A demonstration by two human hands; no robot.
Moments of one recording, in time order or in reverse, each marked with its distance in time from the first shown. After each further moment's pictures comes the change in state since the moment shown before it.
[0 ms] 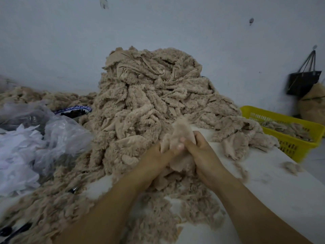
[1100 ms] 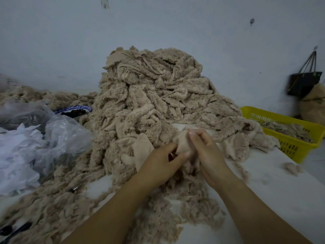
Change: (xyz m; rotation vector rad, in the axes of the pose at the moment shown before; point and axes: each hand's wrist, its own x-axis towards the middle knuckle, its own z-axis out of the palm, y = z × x) left_hand 0.006 -0.008 0.008 0.561 0.026 0.283; right_hand 0.000 -0.004 -0.005 -0.001 0.053 -0.094
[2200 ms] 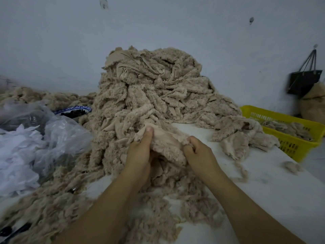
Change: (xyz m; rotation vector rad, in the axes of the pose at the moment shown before) left_hand 0.009 0.001 -0.021 -0.989 0.402 -0.484; right_hand -0.001 0.004 0.004 -0.756 -0.015 -0.094
